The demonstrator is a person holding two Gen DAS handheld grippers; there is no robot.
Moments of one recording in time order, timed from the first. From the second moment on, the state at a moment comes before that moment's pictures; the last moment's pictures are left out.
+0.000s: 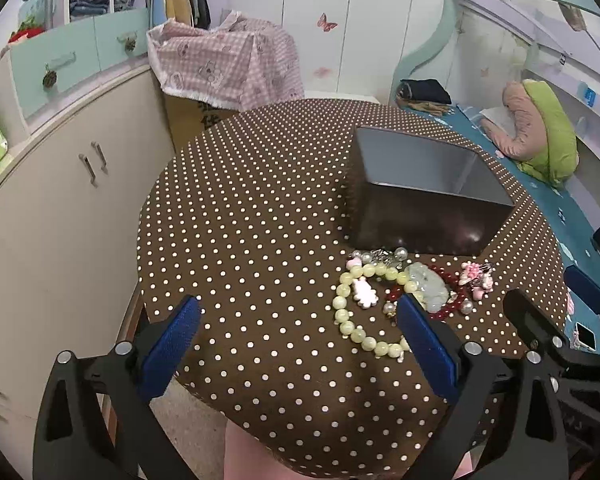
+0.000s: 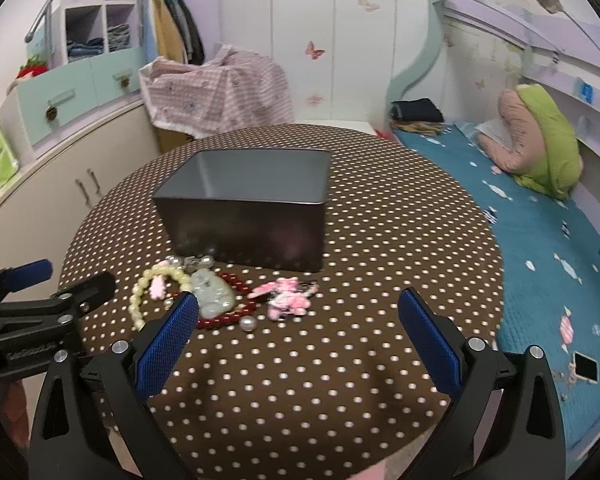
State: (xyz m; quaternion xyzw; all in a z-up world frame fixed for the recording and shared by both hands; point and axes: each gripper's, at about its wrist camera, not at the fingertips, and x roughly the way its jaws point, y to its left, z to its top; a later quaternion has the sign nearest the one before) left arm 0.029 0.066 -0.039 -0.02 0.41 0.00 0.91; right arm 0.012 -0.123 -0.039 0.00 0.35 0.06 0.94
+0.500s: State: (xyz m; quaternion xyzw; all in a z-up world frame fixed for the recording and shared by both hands) left arm 0.053 0.046 -0.073 0.01 0.46 0.00 0.89; right arm 0.027 -0.118 -0.053 -0.01 0.38 0.05 0.93
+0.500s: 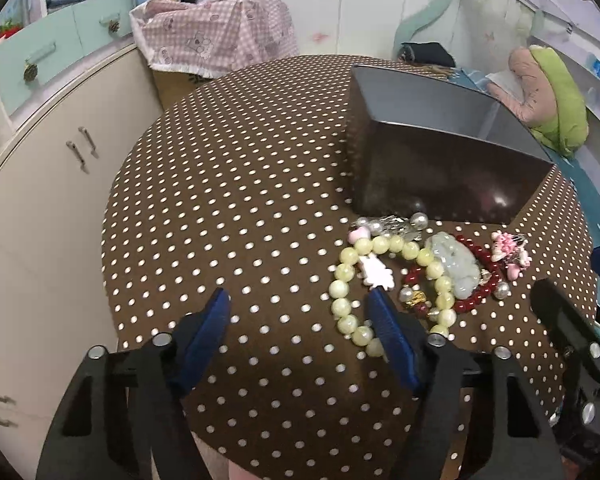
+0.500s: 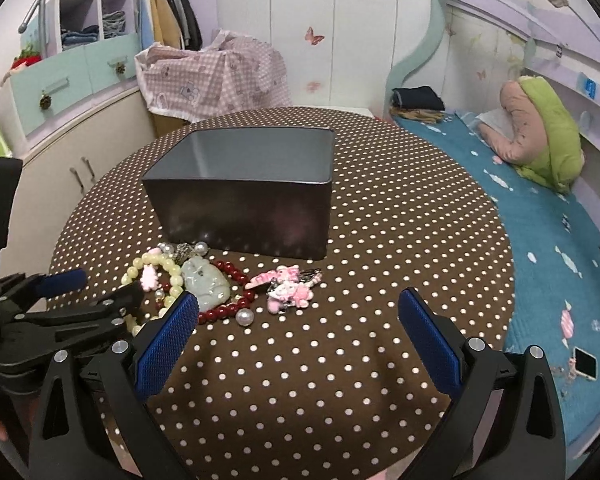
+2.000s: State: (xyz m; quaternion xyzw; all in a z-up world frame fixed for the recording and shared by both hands) left arm 0.058 0.066 -0.061 -0.02 0.44 -0.04 0.90; right arm 0.060 -0.099 -0.082 0.06 0.45 0.12 0.88
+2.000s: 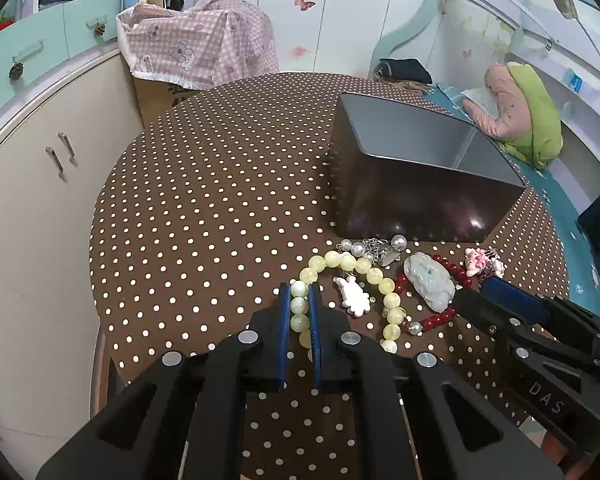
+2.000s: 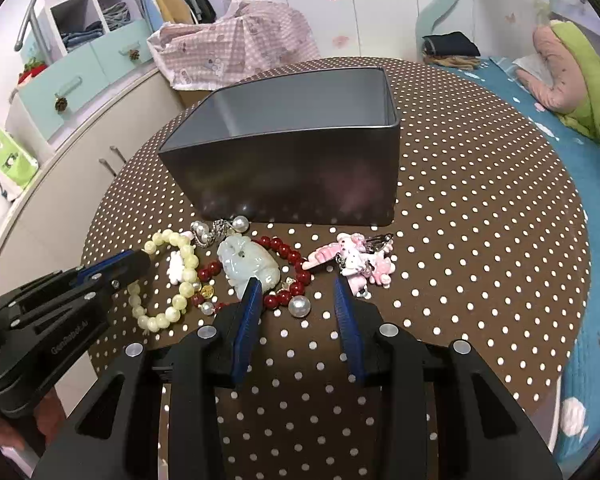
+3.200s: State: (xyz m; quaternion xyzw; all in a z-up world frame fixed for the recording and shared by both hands) left arm 0.049 0.074 -0.036 -0.06 0.40 -0.10 0.91; right arm 0.079 -0.116 -0.057 0.11 0.43 0.16 0.88
